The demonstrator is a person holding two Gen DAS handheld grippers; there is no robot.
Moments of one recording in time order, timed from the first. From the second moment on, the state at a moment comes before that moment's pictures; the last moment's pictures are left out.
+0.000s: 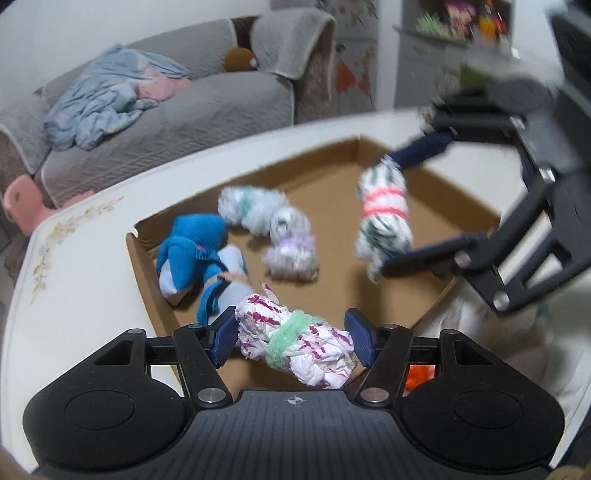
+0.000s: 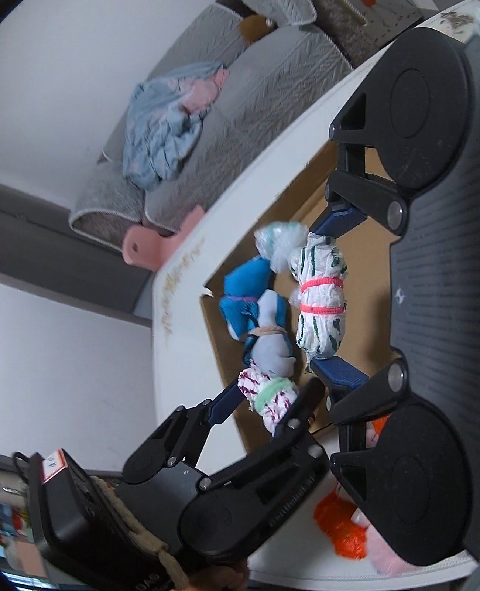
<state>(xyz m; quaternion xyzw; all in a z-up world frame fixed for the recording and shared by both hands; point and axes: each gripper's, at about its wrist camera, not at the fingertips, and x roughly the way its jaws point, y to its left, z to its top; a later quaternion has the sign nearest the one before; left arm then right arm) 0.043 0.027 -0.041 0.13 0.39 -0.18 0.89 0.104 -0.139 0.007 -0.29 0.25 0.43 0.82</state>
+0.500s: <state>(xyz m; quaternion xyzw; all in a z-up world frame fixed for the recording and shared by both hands) 0.053 0.028 -0.061 0.18 0.43 -0.19 0.86 0.127 -0.113 -0.018 -0.28 0.32 0.47 0.77</state>
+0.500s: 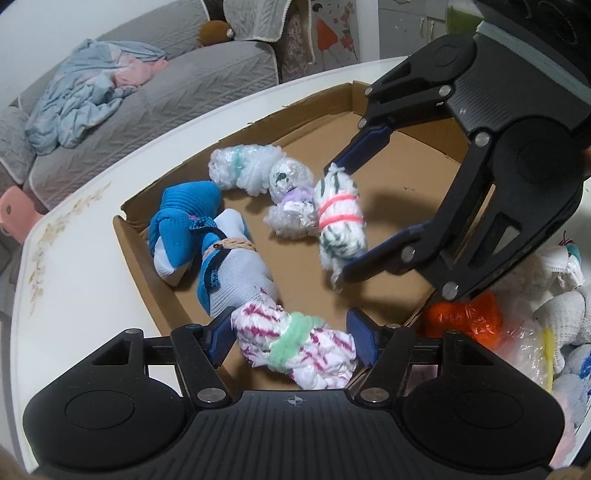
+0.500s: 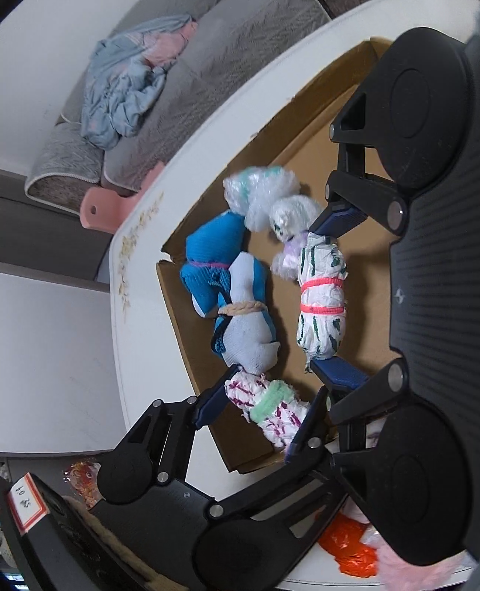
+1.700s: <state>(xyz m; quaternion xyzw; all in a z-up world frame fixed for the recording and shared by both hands) 0.003 0.049 -0.030 0.16 0.38 -0.16 0.90 0.115 -0.083 -0.012 -0.31 0.36 0.46 0.75</state>
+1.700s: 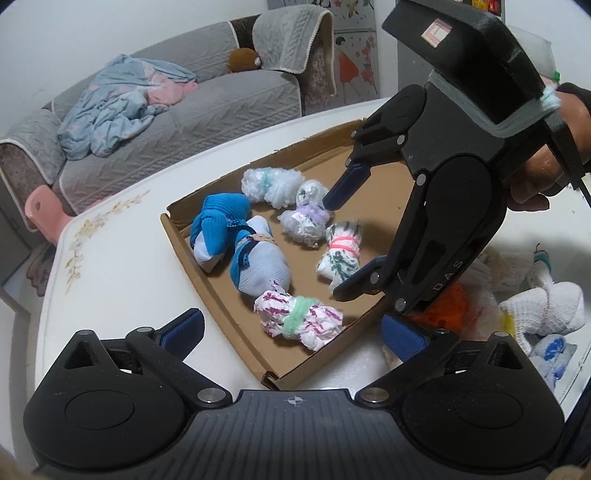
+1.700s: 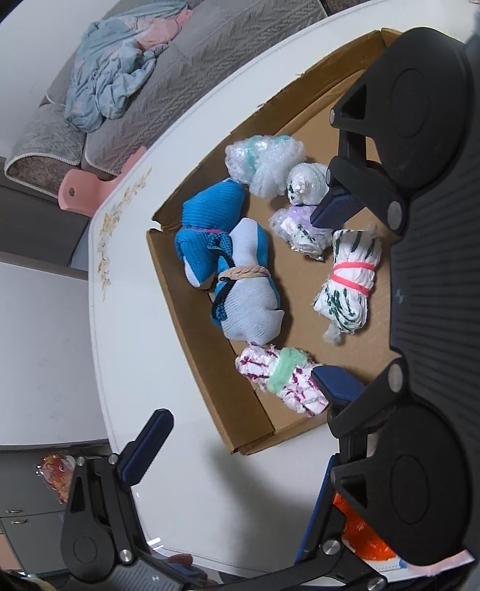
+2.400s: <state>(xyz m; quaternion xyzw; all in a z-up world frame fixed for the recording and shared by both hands) -0.046 0.052 0.000 0.12 0.34 -0.14 0.92 0.063 -0.122 0.032 -0.28 0.32 0.43 0.80</state>
